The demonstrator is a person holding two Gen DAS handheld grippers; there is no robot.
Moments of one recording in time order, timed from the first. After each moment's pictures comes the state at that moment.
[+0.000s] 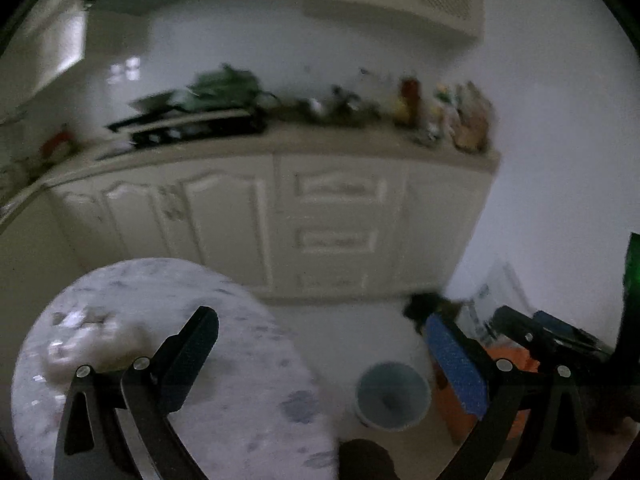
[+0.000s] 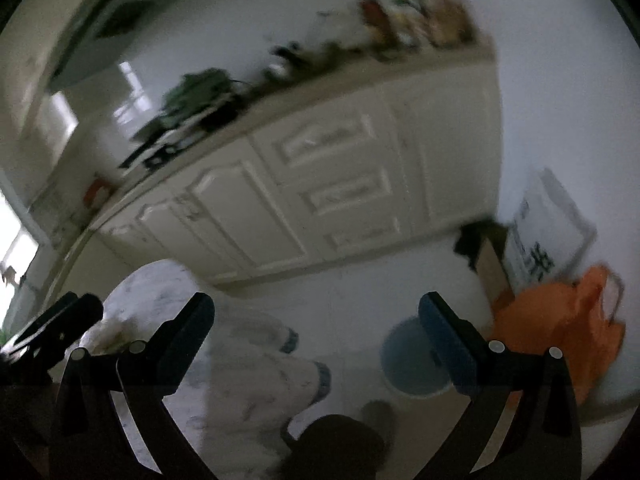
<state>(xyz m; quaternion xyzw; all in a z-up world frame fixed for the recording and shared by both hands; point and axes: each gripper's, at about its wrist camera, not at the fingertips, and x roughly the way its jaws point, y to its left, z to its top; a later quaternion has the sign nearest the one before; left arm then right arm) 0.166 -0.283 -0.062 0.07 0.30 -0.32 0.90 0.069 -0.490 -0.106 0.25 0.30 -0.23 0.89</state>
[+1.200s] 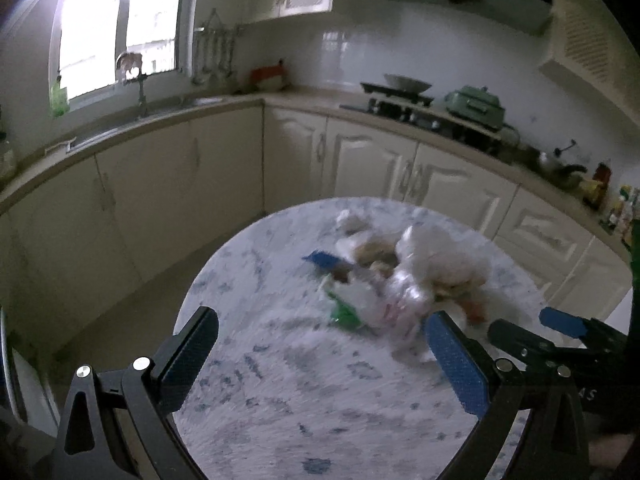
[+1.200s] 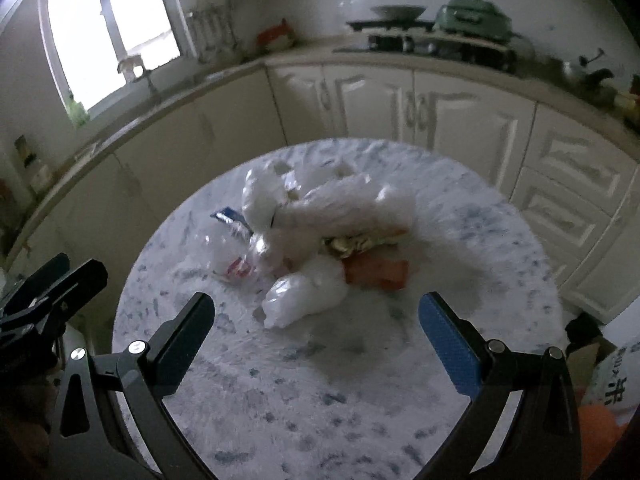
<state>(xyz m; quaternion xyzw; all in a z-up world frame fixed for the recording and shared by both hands) 0.075 0.003 -0.080 -0.06 0.34 -0.02 0.94 0.252 -0.180 -0.169 0.06 0.43 0.06 0.90</state>
